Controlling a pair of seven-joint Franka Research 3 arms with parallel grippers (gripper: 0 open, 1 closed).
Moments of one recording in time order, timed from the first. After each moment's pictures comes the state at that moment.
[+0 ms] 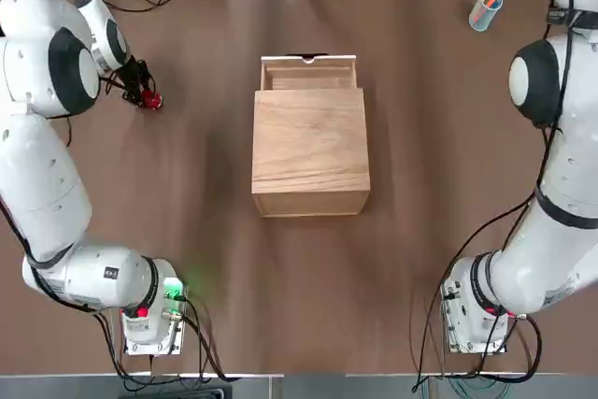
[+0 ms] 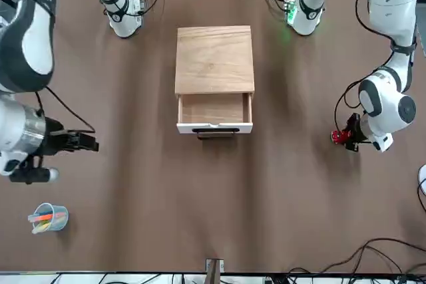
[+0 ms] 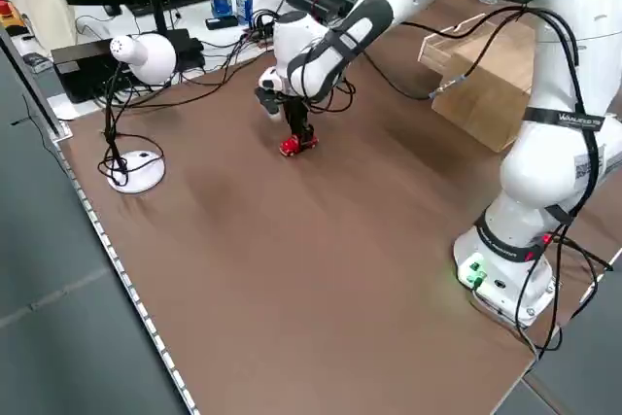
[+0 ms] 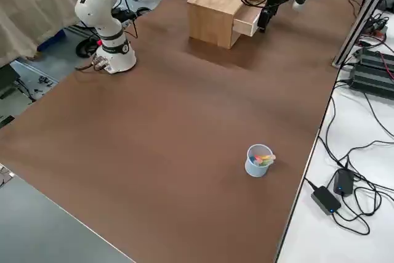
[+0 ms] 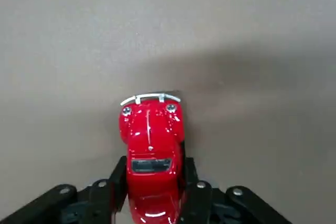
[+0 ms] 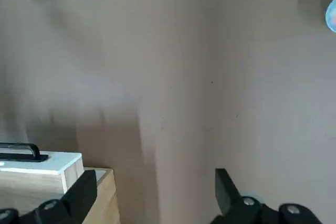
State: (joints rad) left arm -0.16 0.49 0.36 -2.07 -0.32 2.44 -0.92; right arm 0.31 0.55 -0.38 -1.03 0.39 1.47 0.04
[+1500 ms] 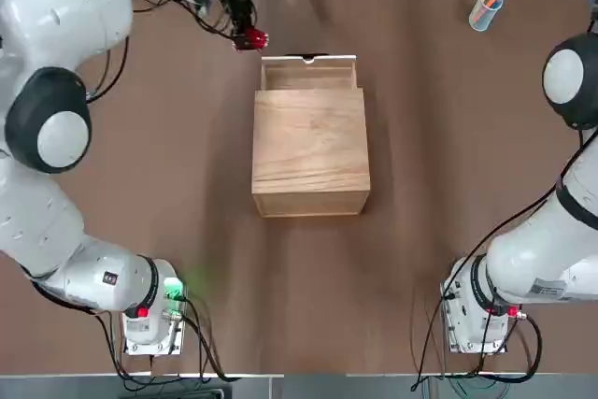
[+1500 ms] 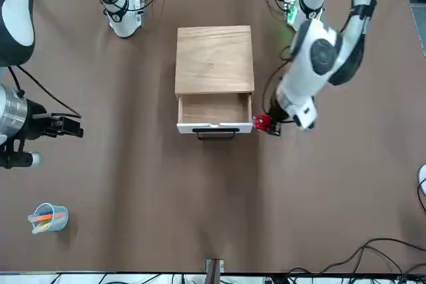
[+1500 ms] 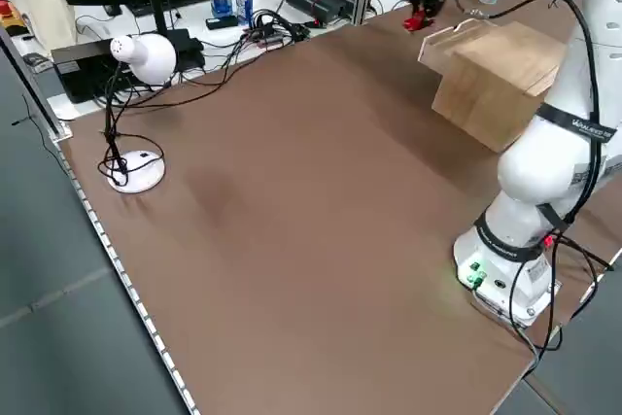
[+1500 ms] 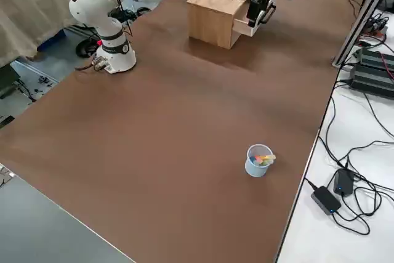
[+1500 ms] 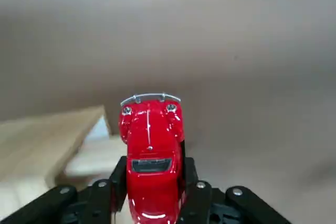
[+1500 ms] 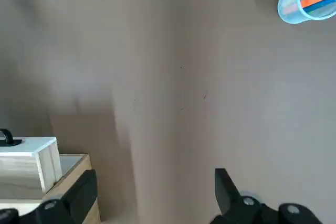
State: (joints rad) left arm -0.27 0.28 -0.30 -1.77 -0.08 2.12 -1.93; right arm -0.06 0.47 0.18 -1.03 0.03 1.40 0.15
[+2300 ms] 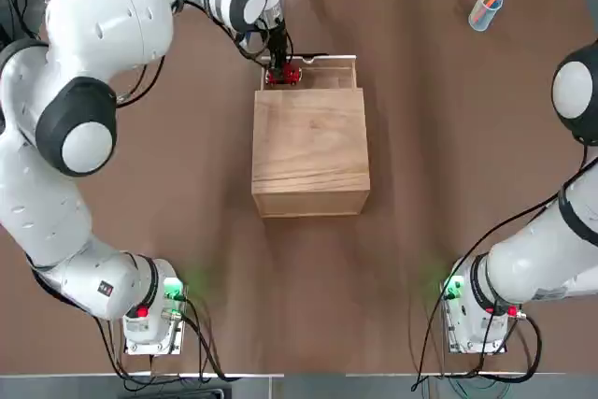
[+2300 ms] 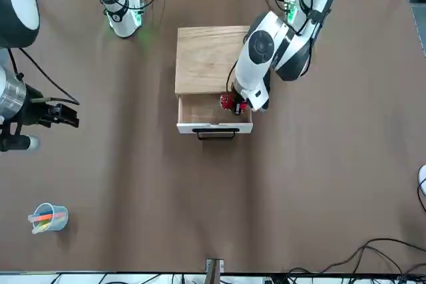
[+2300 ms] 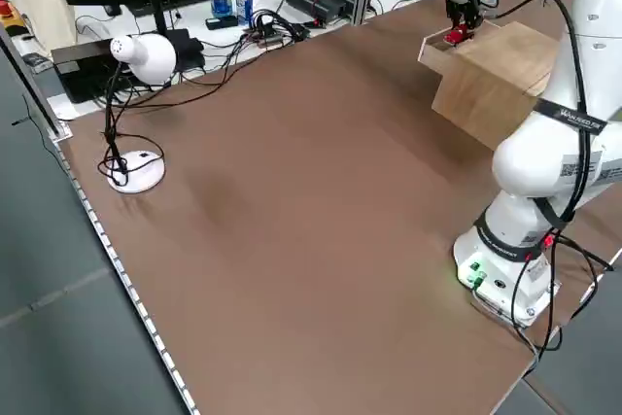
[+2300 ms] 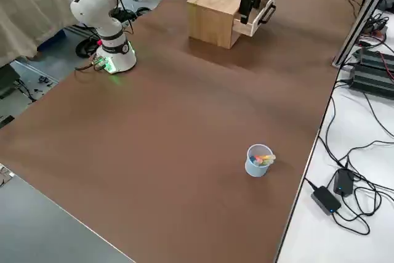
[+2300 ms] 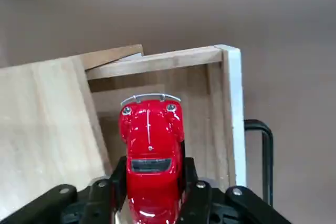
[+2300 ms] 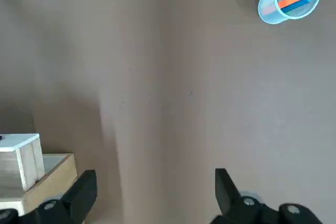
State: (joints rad) left arm -0.43 0.38 -0.30 -1.71 -0.07 2.10 -2.09; right arm 0.07 0.33 -0.01 -1.22 0.05 1.48 0.10
